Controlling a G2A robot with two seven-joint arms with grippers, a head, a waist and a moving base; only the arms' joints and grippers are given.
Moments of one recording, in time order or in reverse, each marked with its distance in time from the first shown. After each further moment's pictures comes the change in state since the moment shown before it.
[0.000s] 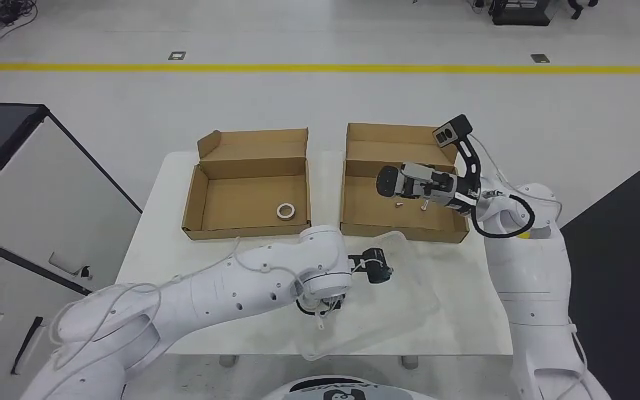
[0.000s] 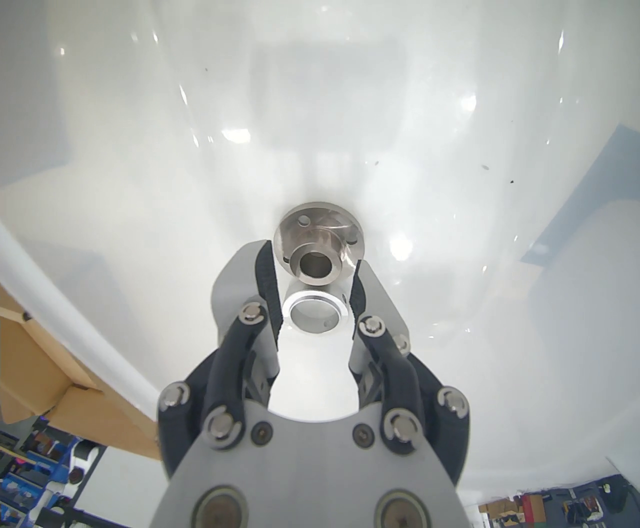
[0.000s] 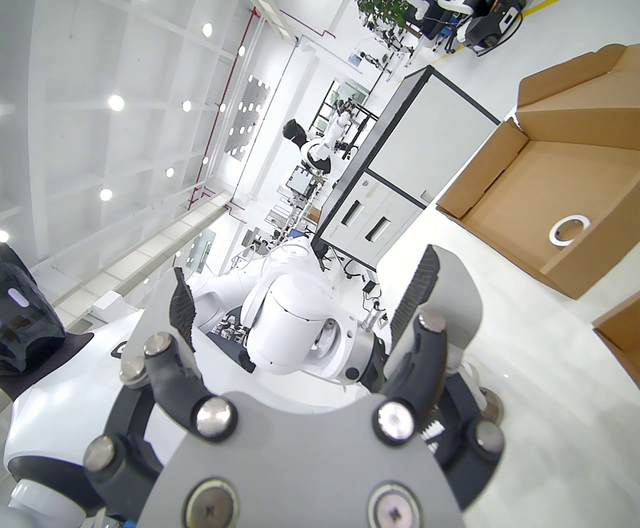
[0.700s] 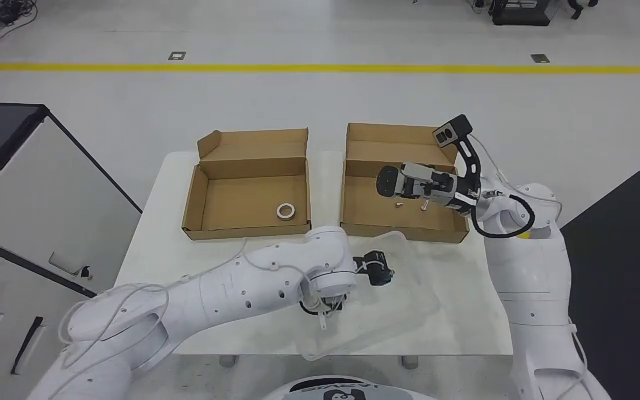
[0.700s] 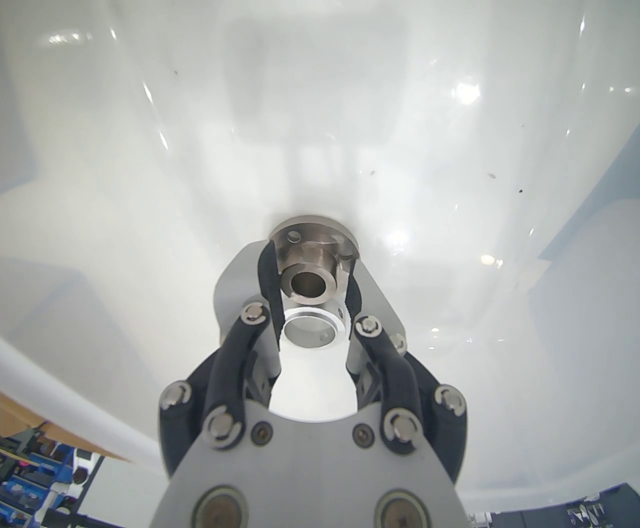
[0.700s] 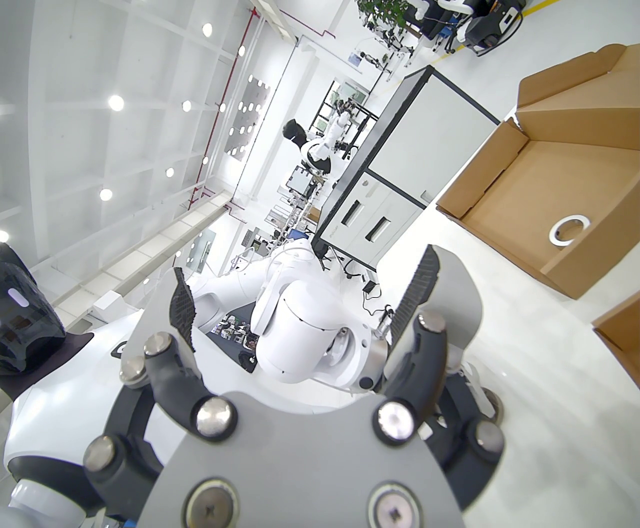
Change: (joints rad) left arm 0.009 -0.032 0.007 0.059 -0.003 -0.023 0.000; right arm 0.000 0.000 0.000 0.000 0.000 0.000 0.000
